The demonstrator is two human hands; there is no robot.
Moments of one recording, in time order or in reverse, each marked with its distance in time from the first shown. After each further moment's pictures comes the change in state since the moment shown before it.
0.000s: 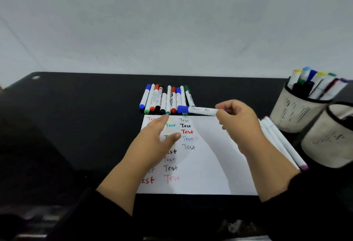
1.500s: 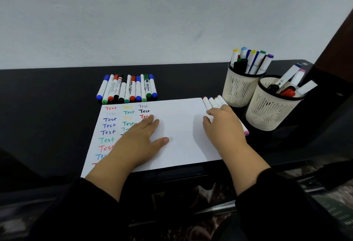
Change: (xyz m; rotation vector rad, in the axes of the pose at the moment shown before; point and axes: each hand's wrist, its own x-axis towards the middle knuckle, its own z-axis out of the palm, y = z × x) left_hand -0.013 0.032 0.055 0.332 -0.220 0.150; right_hand -0.035 0.056 -0.062 -0.816 0.123 -0.087
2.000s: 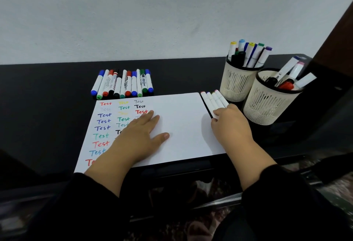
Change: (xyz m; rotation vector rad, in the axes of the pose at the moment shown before) left_hand 0.005 0.005 0.006 0.021 0.009 0.035; right_hand -0.006 0.014 -0.013 -0.144 -0.056 -0.021
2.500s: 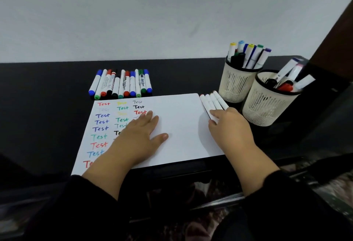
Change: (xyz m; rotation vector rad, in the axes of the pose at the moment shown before) left_hand 0.003 -0.002 0.002 0.038 -0.020 0.015; right_hand -0.005 -0.001 0.004 0.048 0.040 0.061
